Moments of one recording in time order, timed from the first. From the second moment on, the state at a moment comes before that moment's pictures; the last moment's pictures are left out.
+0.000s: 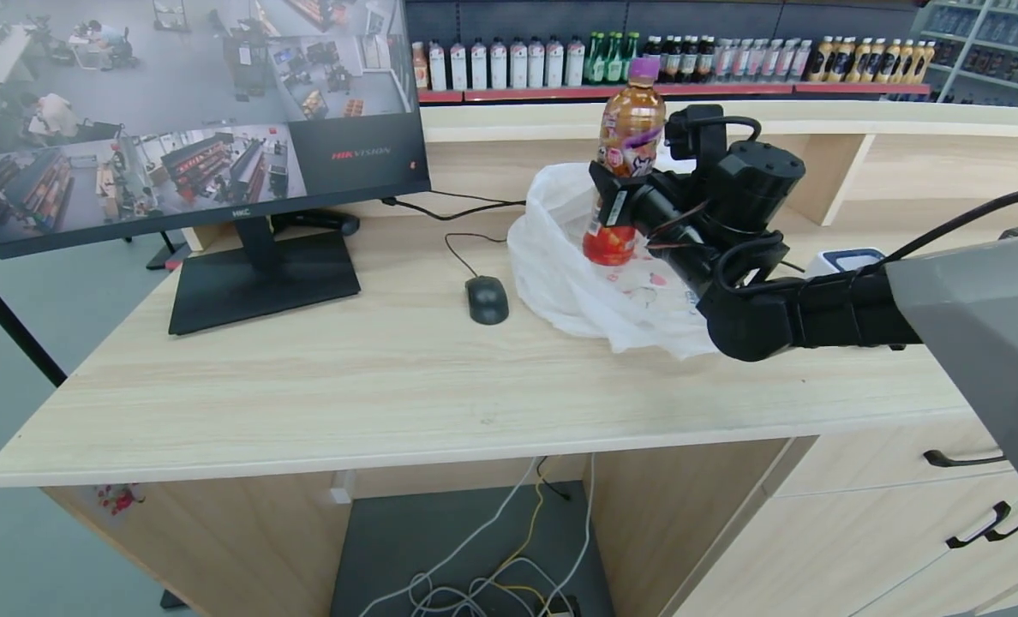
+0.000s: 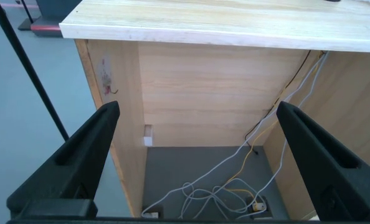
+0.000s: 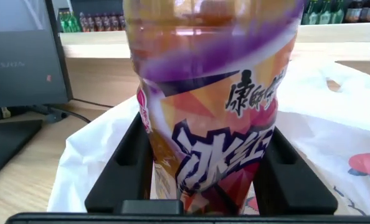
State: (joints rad) left arm 0.00 0.00 0.00 0.00 0.00 0.01; right arm 0.41 2.23 -1.67 -0.94 -0.05 -0.02
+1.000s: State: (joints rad) left arm 0.00 0.00 0.00 0.00 0.00 0.01; right arm 0.41 2.28 -1.66 -0.96 -0.06 -0.02
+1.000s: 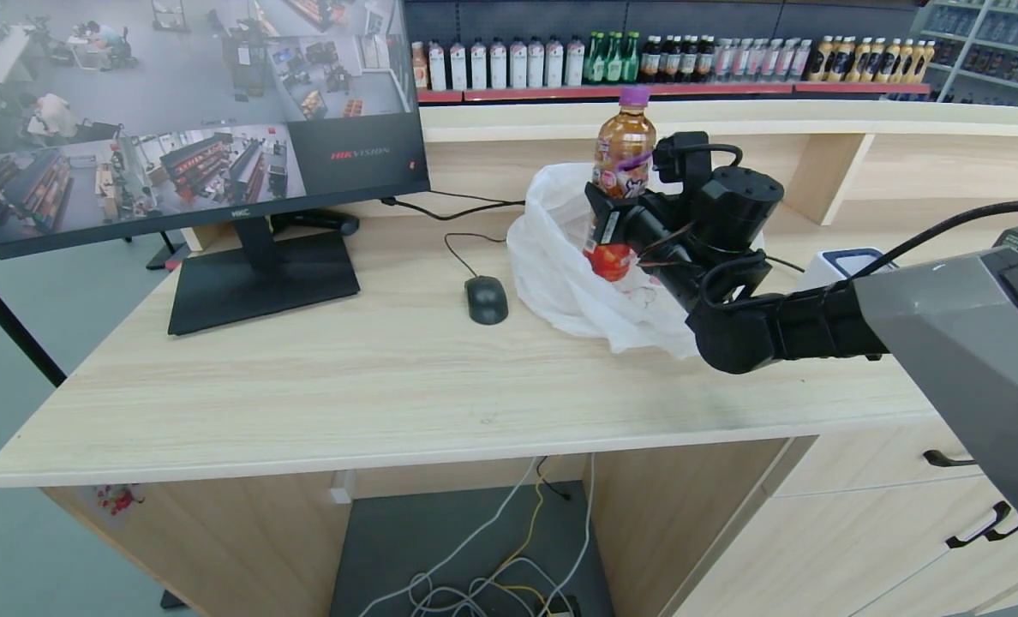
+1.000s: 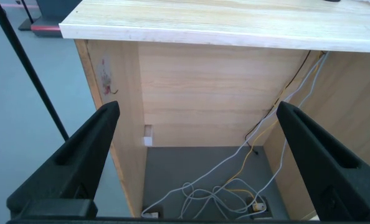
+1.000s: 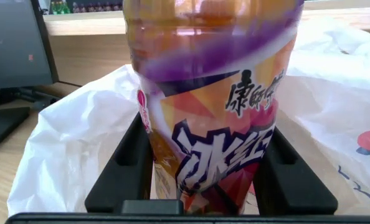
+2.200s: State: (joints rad) left arm 0.00 0.00 0.00 0.00 0.00 0.01; right arm 0.42 2.30 -1.53 -1.03 -0.07 -0.01
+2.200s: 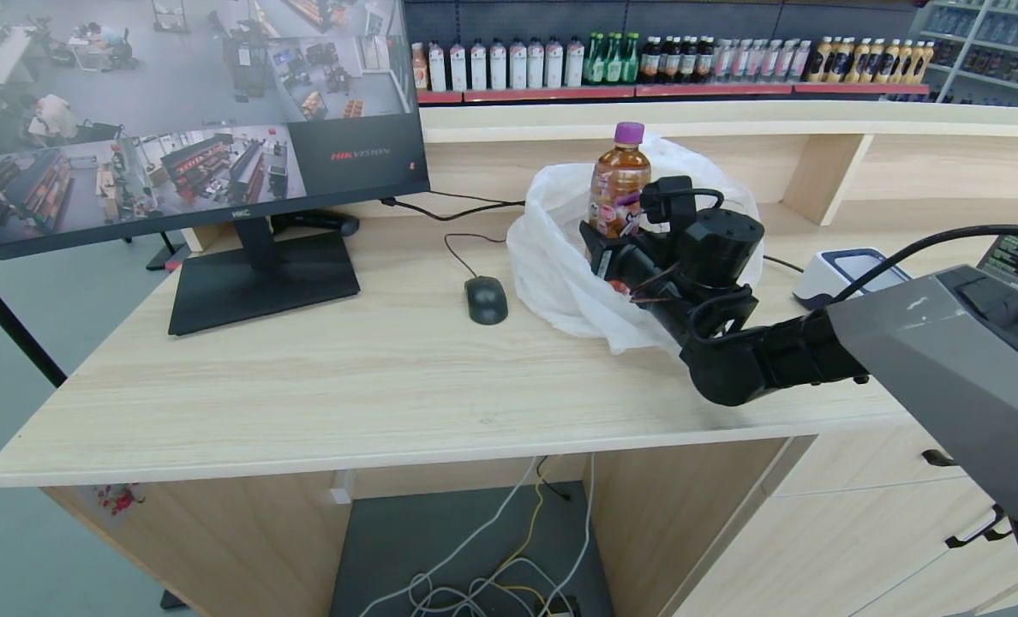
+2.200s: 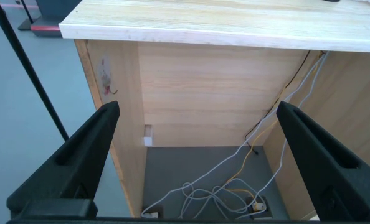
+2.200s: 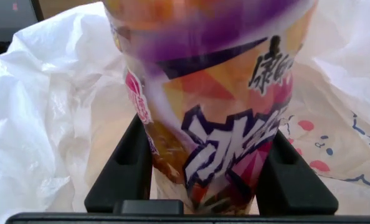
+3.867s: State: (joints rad) left arm 0.00 0.00 0.00 0.00 0.00 0.01; right arm 0.44 2.11 -1.35 -1.08 -0.09 -0.01
